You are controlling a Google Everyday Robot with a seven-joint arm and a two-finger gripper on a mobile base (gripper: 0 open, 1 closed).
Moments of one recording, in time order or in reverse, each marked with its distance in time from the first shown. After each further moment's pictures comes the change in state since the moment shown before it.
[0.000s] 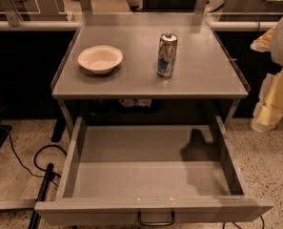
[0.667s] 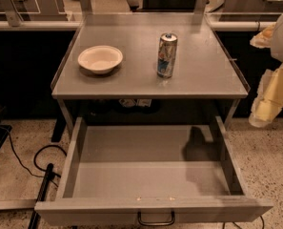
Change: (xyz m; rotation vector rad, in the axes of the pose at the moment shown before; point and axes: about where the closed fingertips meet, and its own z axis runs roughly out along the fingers) arm -0.002 -0.008 -0.001 0.018 -0.025 0.006
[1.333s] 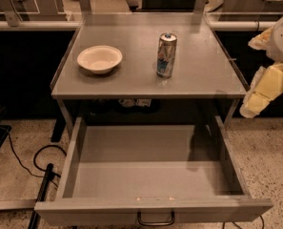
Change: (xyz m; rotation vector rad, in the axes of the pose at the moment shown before) arm 0.005 -0.031 0.028 0.007 -0.106 0.073
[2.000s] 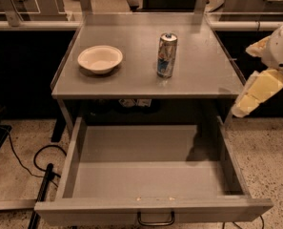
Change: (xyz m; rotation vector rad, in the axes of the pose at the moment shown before) arm 0.007 -0.012 0.027 -0.004 -0.081 0.071
